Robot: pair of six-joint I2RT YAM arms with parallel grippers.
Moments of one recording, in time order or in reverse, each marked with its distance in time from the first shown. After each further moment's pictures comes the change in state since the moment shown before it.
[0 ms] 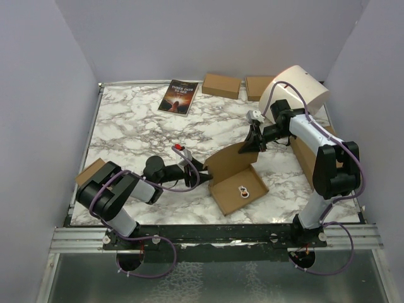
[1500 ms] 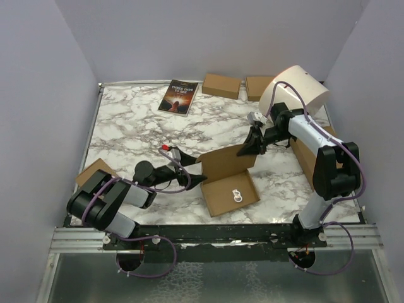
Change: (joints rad) left arm 0.061 -0.061 -0.050 0.093 -0.011 -0.069; right arm 0.008 -0.008 -0.005 -0.103 -0.086 -0.105
